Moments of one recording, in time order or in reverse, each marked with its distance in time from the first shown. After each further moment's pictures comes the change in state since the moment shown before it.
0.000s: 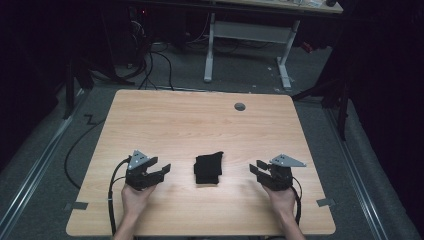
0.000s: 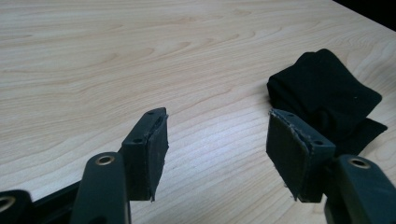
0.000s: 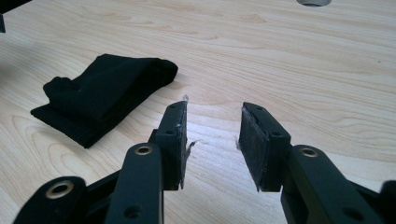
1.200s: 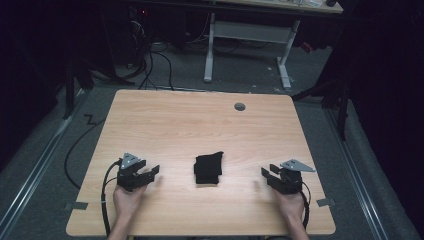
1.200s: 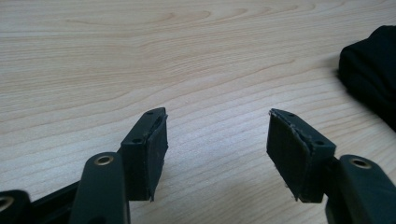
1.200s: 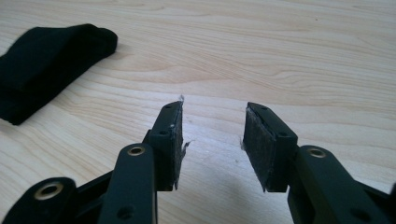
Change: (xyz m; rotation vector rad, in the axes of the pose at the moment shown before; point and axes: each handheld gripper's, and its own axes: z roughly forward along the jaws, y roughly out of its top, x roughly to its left) left arm 0.031 -0.020 0.001 0.064 0.105 -0.057; right arm -0.029 -0.026 -0.007 0.038 -0.117 0.051
